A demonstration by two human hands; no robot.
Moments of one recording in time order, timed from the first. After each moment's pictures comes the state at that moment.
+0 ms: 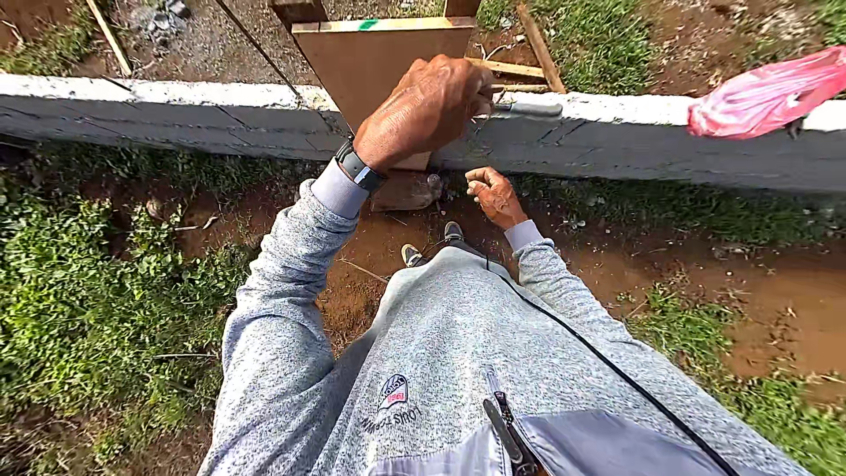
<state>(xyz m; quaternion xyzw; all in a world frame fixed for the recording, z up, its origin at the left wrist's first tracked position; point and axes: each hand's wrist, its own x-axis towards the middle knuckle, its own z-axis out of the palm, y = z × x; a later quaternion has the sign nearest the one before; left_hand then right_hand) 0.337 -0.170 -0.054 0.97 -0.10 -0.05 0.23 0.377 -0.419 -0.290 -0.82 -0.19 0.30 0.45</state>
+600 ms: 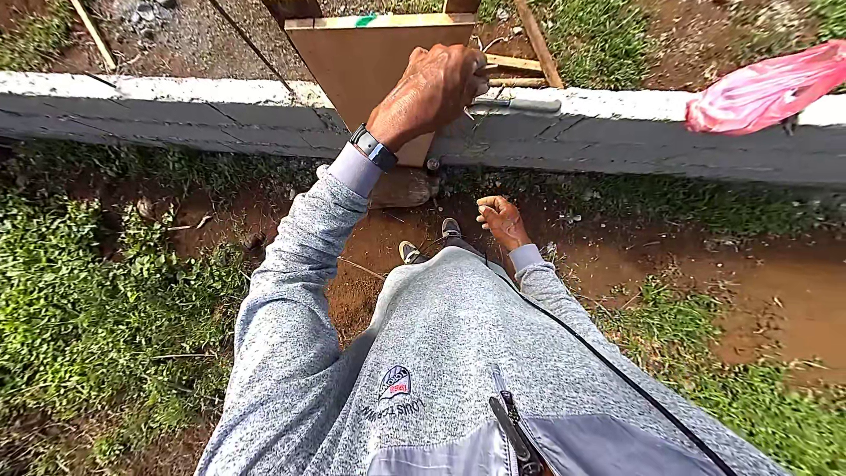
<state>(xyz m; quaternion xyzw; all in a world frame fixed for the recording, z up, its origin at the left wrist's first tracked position) 0.379 -0.154 -0.099 0.96 -0.08 -0.04 0.26 0.342 -0.472 -0.319 -0.84 -0.05 0.36 0.41</state>
